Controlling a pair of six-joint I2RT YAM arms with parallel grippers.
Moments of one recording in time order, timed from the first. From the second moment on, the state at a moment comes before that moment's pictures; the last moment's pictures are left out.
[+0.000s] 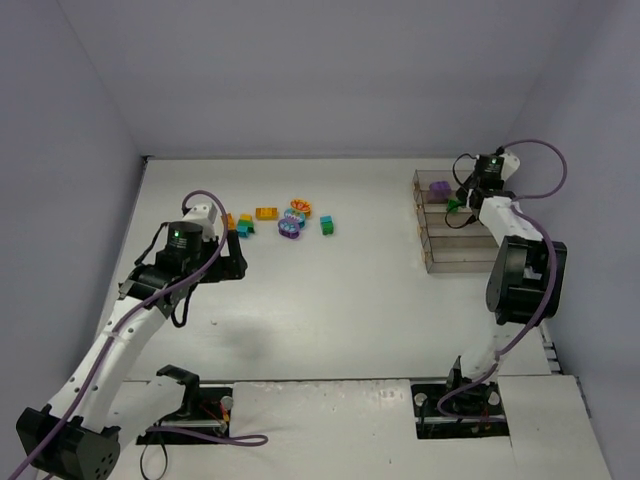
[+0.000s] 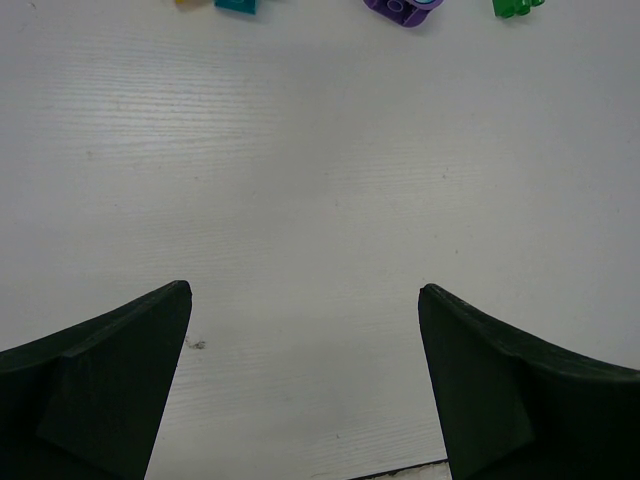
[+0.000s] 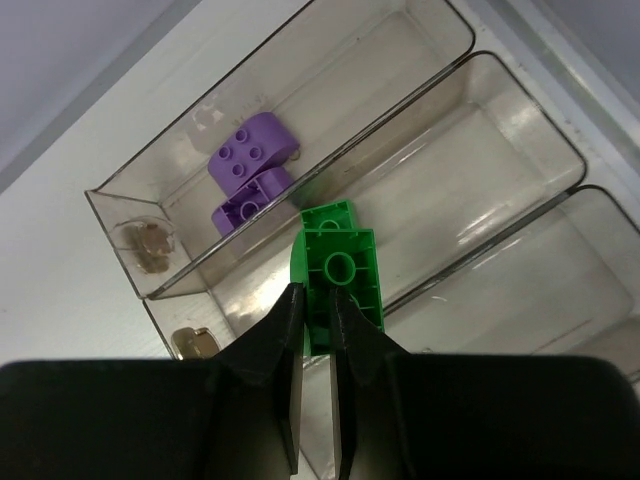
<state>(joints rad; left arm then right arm) -0.31 0.94 0.92 -0.70 -0.03 -0.35 -0.14 1.81 1.30 -0.14 0.18 0.48</state>
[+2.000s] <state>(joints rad) -0.31 0.85 0.90 -0.77 -0.04 -0.38 0.57 2.15 1.53 -0.23 0.09 0.20</state>
